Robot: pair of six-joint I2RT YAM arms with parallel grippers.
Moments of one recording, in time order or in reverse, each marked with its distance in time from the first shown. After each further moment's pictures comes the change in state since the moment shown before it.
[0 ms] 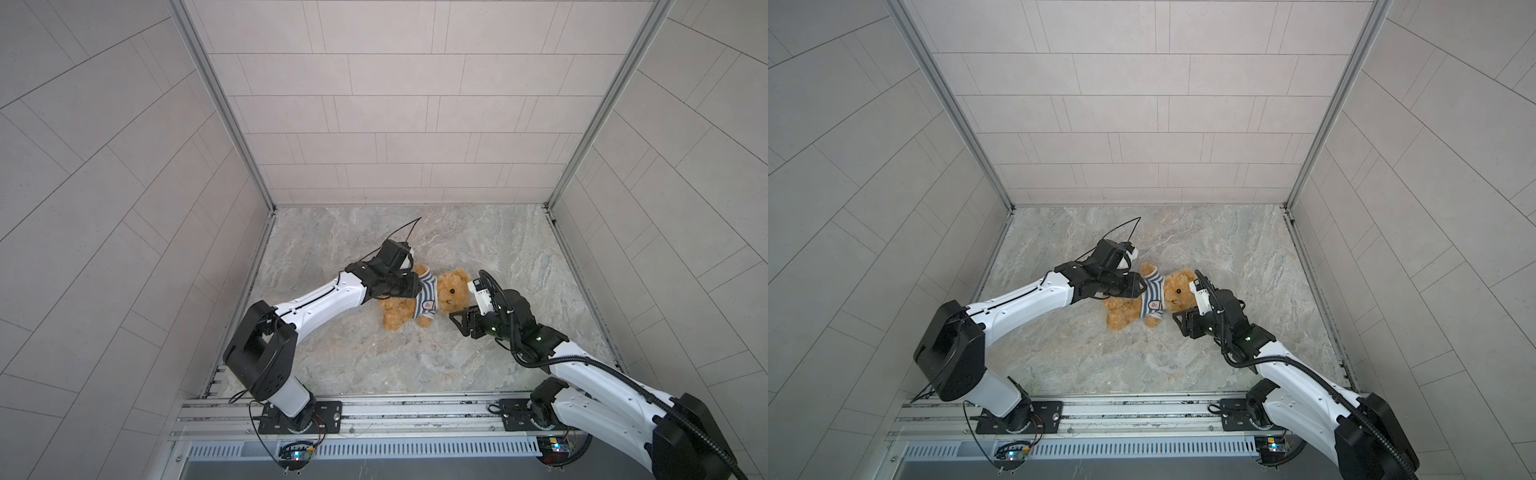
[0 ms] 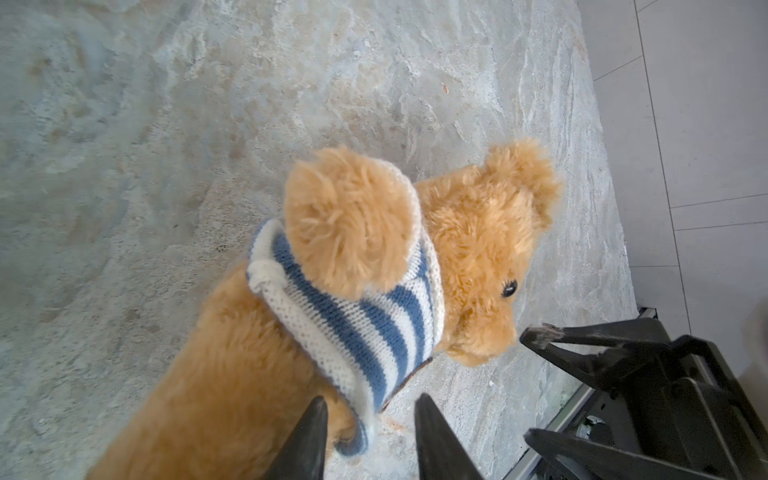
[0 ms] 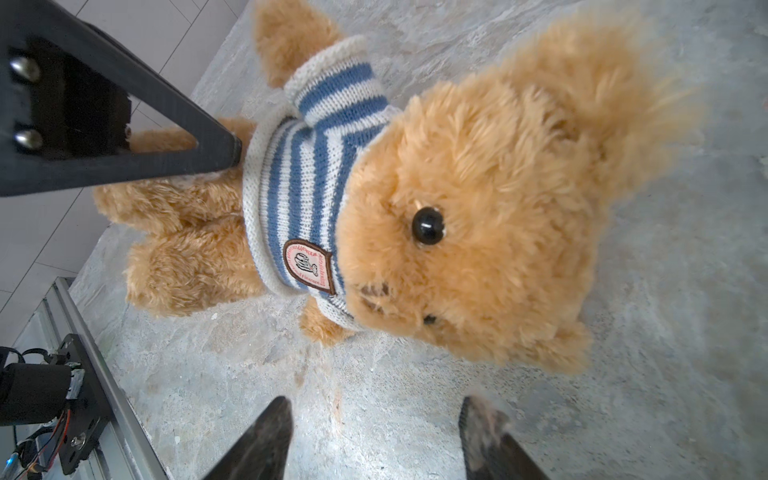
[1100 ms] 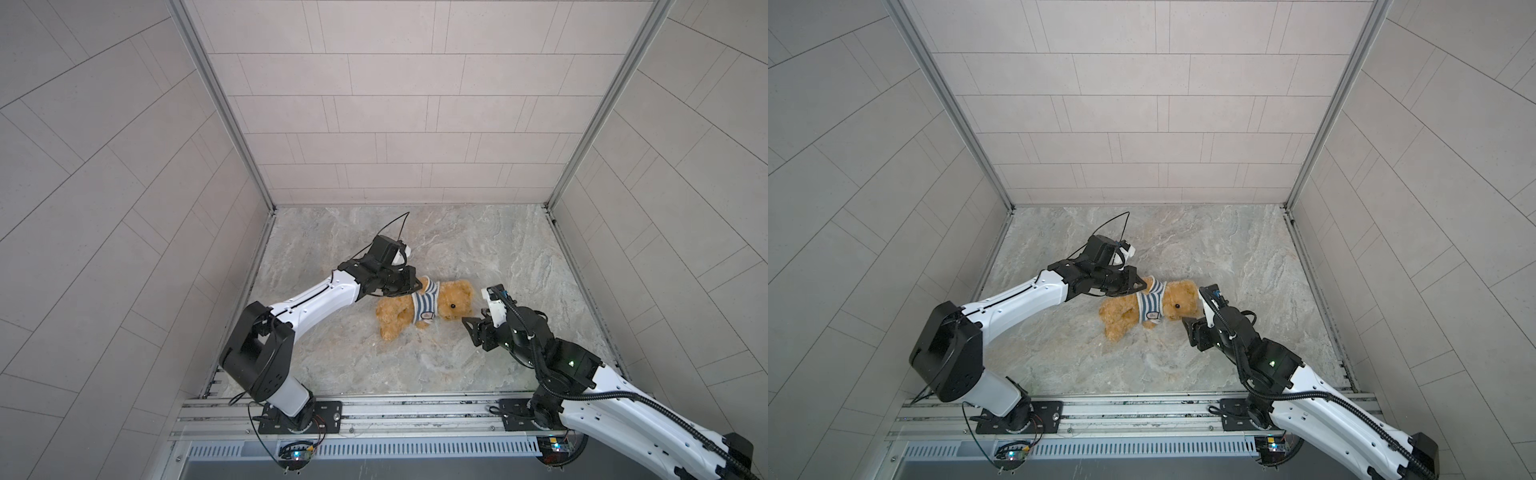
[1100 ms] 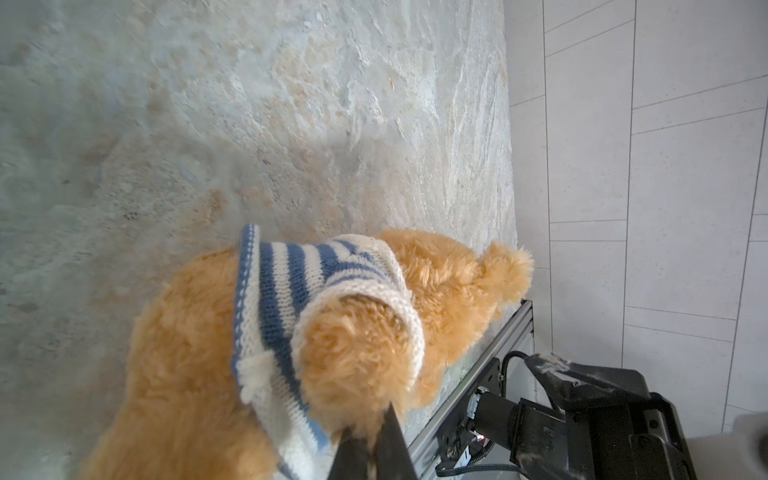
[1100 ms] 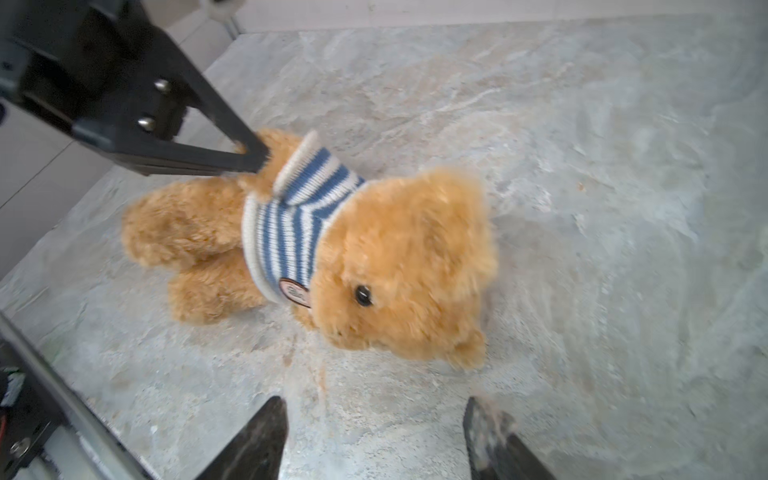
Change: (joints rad) left arm 0.062 -0.005 -0.014 0.071 0.244 -0.159; right arm 0.208 -0.309 0.079 -0.373 0.386 0.027
